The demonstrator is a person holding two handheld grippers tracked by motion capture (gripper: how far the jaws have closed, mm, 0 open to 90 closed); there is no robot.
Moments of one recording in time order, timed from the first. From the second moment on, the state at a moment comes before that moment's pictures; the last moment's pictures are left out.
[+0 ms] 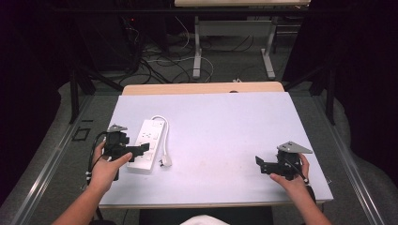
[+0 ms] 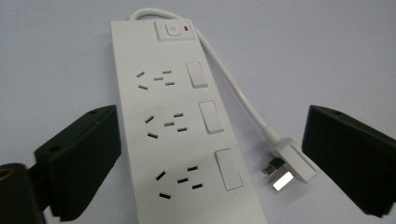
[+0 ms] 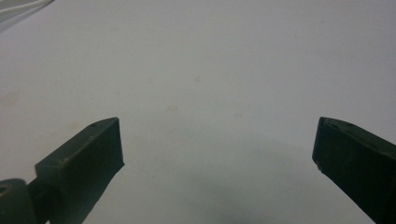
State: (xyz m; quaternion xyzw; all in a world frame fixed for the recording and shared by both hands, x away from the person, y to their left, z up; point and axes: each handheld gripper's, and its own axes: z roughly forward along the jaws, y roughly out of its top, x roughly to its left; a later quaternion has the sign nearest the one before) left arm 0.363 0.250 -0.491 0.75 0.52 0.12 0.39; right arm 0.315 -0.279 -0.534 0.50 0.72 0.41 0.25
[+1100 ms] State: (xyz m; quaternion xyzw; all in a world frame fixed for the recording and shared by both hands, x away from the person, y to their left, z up) left arm 0.329 0.267 -0.499 0.72 0.51 0.16 0.45; right arm 0.316 -0.278 -0.535 0.50 0.72 0.41 0.25
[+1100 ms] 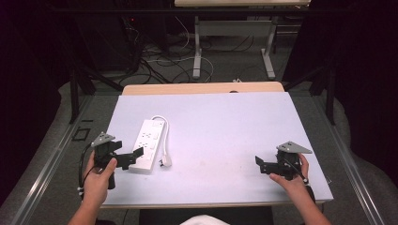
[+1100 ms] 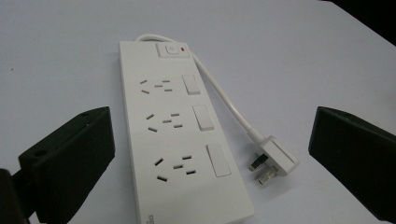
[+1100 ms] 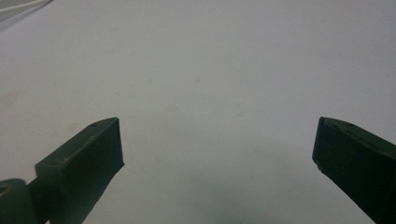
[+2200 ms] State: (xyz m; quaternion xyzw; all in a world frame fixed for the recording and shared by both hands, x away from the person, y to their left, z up) left arm 0.315 0.271 -0.535 0.72 0.51 0.17 0.44; right arm 0.316 -0.278 -0.536 0.50 0.72 0.41 0.25
